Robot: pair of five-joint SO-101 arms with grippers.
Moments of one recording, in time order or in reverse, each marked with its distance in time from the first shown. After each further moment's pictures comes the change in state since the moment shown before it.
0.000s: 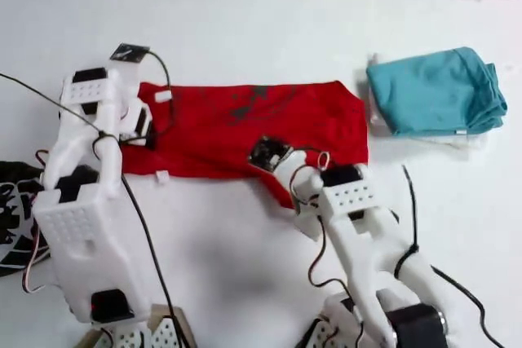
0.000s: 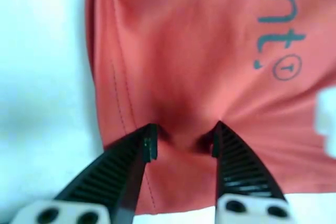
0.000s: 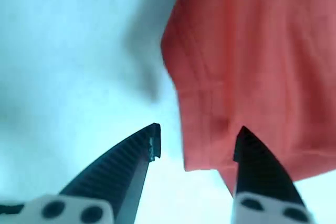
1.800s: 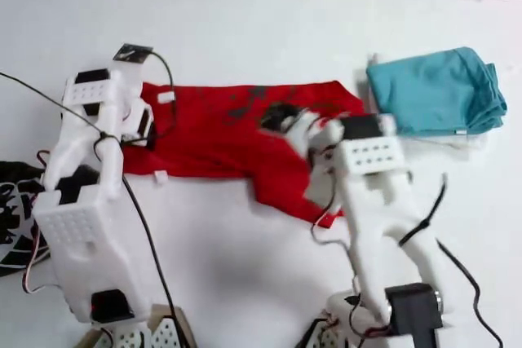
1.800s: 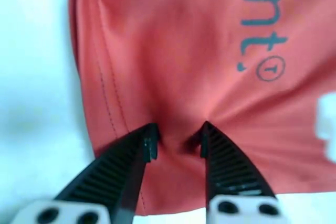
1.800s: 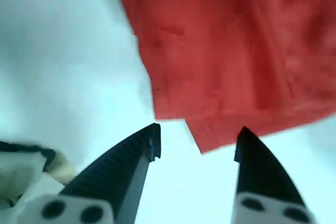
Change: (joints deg) left arm 0.4 -1.3 0.9 -0.4 0.0; right arm 4.0 6.4 -24.0 22.4 6.6
